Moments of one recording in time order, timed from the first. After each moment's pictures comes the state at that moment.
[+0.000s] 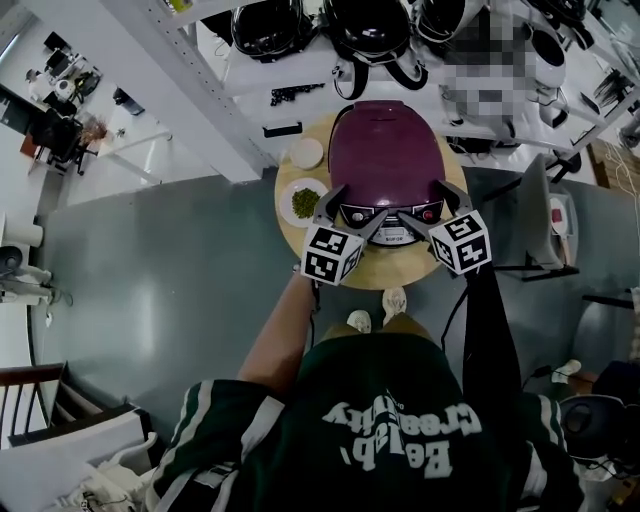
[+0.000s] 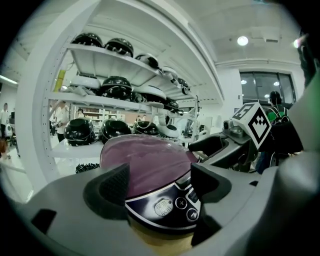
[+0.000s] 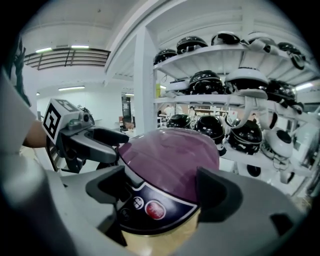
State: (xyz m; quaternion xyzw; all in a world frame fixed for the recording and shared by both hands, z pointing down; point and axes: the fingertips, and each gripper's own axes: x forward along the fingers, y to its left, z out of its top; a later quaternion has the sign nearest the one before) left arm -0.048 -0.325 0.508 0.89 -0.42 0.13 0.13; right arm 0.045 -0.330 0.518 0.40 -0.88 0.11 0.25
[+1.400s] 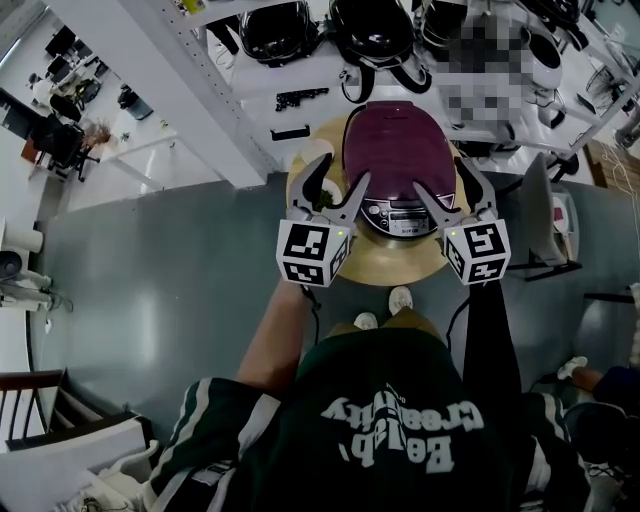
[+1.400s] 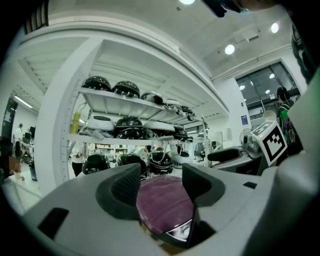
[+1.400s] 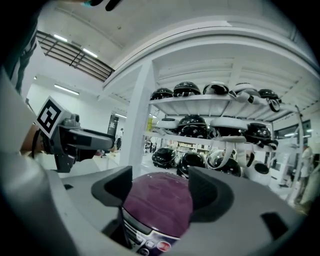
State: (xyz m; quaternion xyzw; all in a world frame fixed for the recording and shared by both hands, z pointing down) left arm -0.121 -0.313 0.370 0.87 -0.49 0.02 0.01; right arm 0.025 -0.310 0.389 0.50 -0.86 -0.03 0.12
